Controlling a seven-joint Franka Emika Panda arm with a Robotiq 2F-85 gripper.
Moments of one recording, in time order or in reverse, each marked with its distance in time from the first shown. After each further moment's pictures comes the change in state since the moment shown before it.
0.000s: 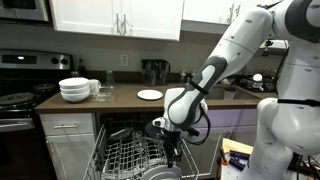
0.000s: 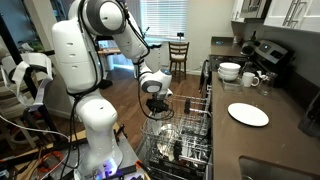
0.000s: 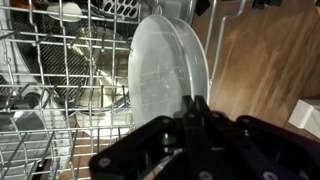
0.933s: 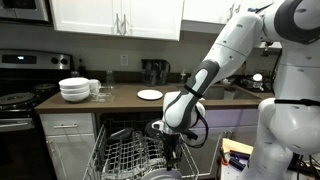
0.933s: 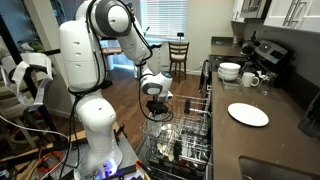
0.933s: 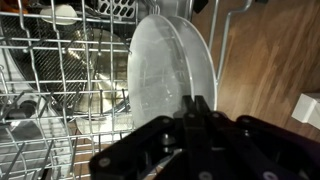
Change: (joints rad) arm -0.054 0.067 0.060 0.023 0.054 0.032 -0.013
